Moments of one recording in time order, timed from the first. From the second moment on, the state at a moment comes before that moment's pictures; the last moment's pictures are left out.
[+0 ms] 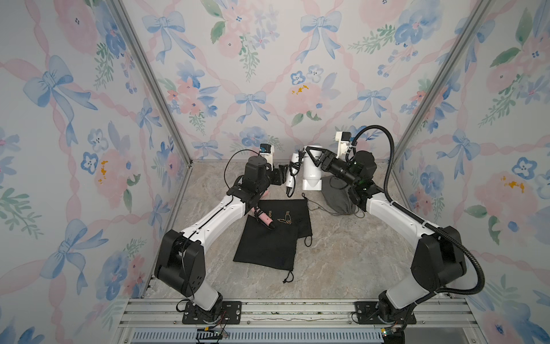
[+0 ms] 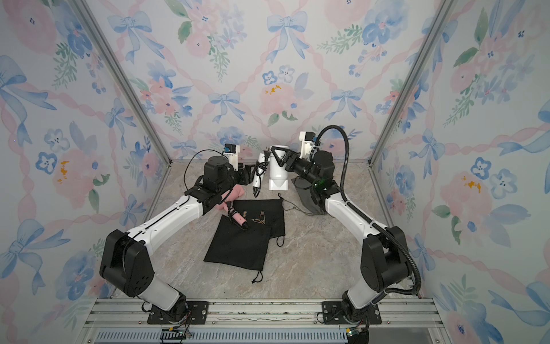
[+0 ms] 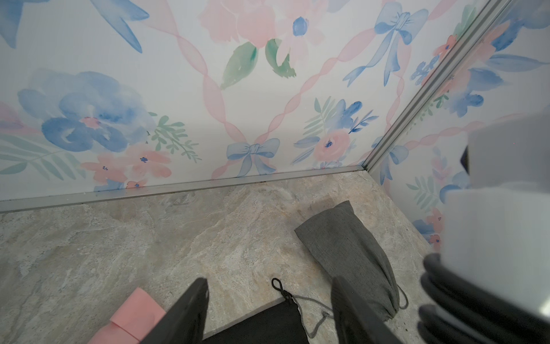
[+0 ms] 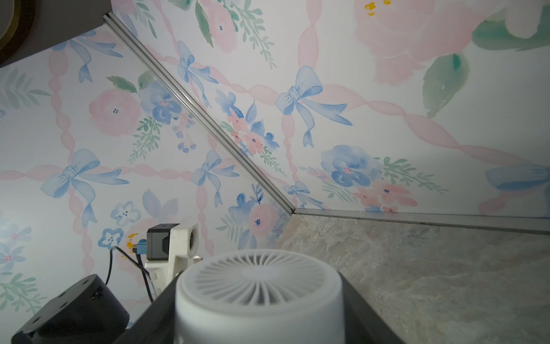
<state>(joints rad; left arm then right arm) -0.49 1.58 1.27 0.02 0.00 -0.30 0.40 1.77 1.43 0.45 -0.44 0.77</state>
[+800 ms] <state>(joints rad) -0.54 1.61 1.31 0.03 -0.10 -0.34 0.40 1.80 1.42 0.44 -0.37 0.76</state>
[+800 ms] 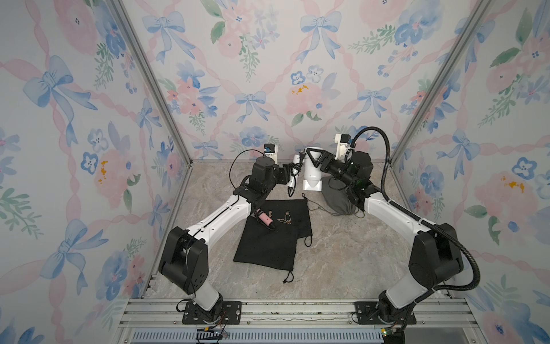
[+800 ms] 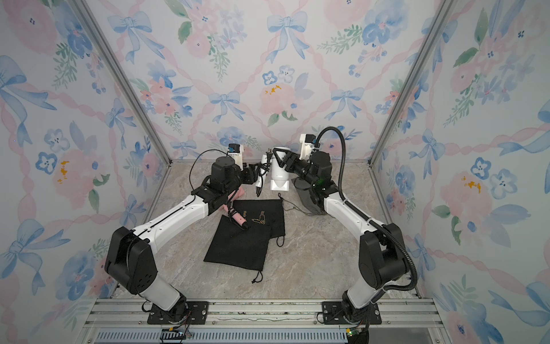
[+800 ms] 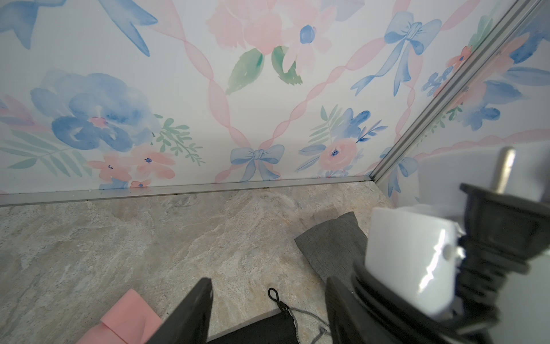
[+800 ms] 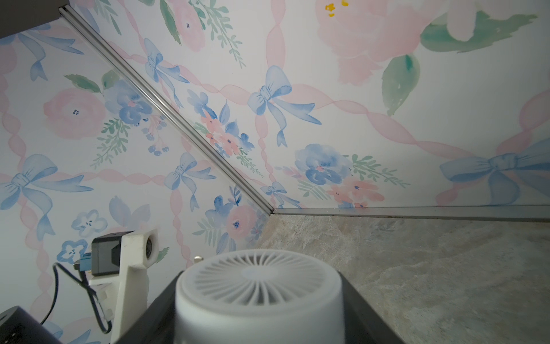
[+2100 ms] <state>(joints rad) -0.47 1.58 1.24 -0.11 0.18 -0.22 0.42 1.76 1.41 0.42 -0.46 0.70</state>
